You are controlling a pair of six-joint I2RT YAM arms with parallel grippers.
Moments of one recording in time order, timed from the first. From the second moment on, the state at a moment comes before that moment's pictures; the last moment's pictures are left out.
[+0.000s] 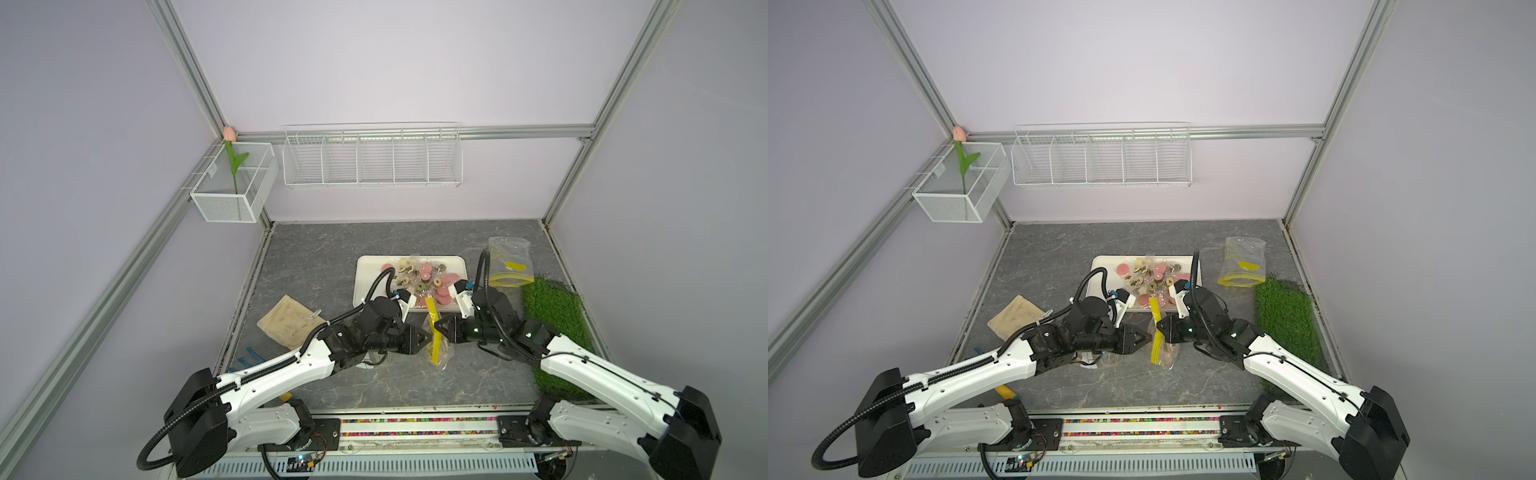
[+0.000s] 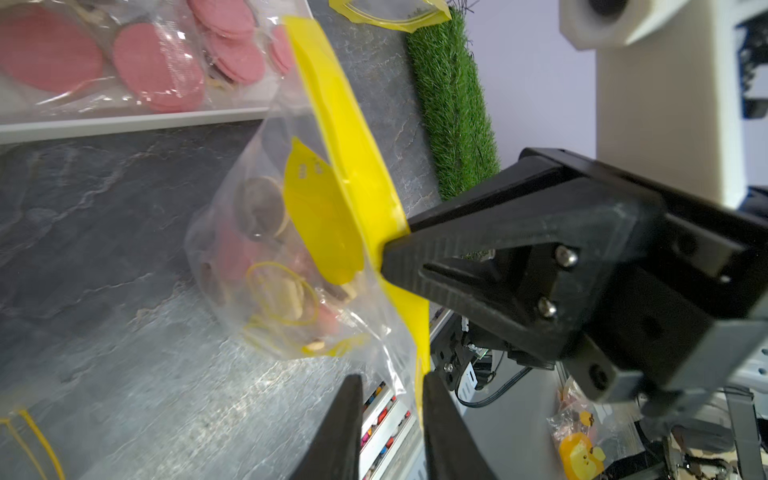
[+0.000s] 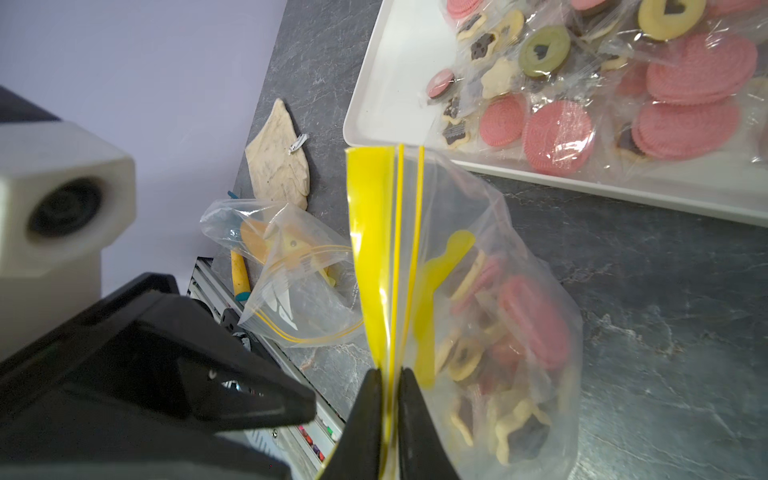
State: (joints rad) left arm -0.96 1.15 0.74 -0.17 0.30 -0.79; right arm 0.77 1.06 0.73 -0.34 -0.23 0.68
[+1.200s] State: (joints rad) left arm -0.81 1.31 0.56 0.42 0.36 -0.86; right arm 0.75 0.98 0.61 -0.14 -0.28 0.67
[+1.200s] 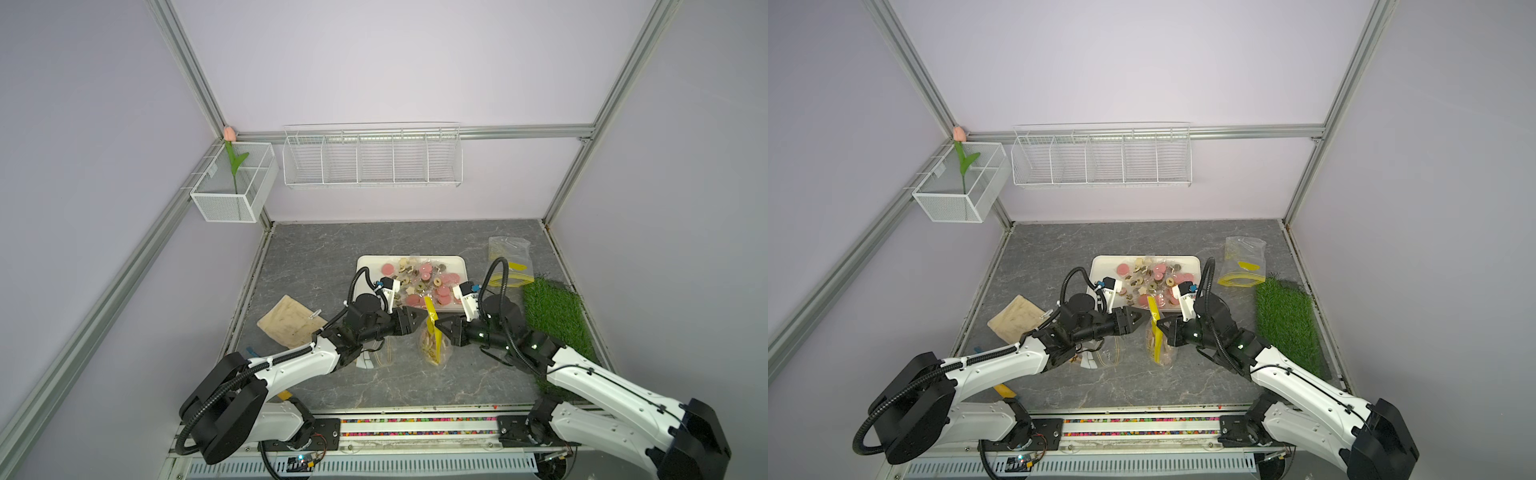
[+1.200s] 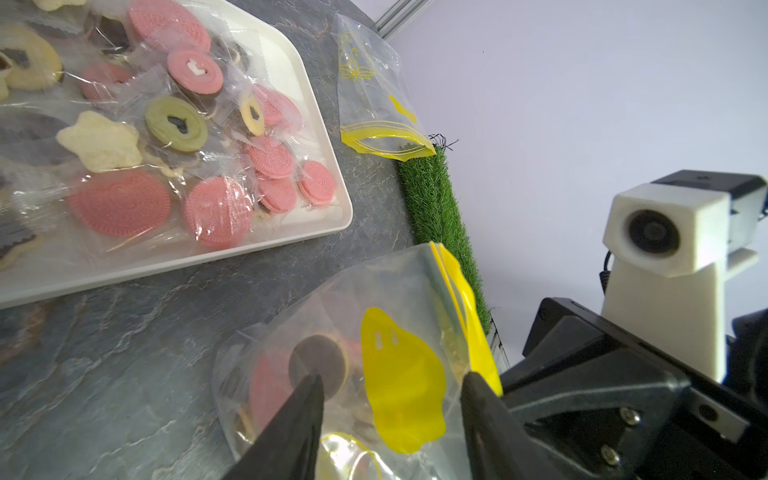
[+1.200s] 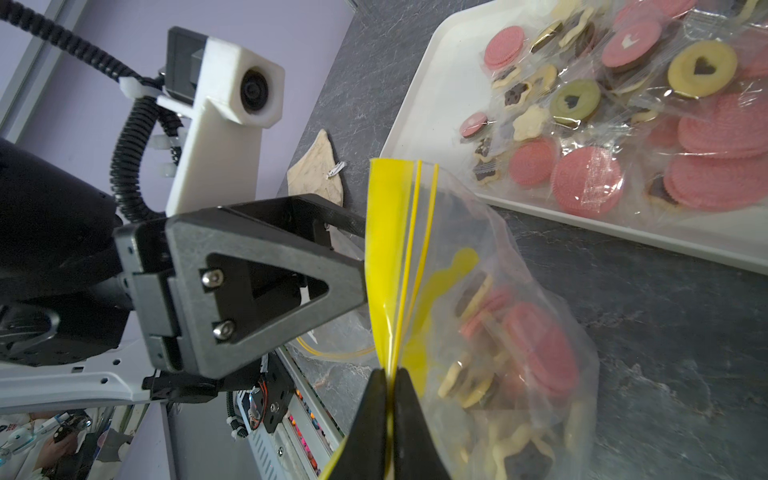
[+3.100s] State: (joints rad) left arm -0.78 1.42 0.48 0.75 0.41 -1.02; right arm 0.75 0.98 0.61 -0.13 -0.28 0.67
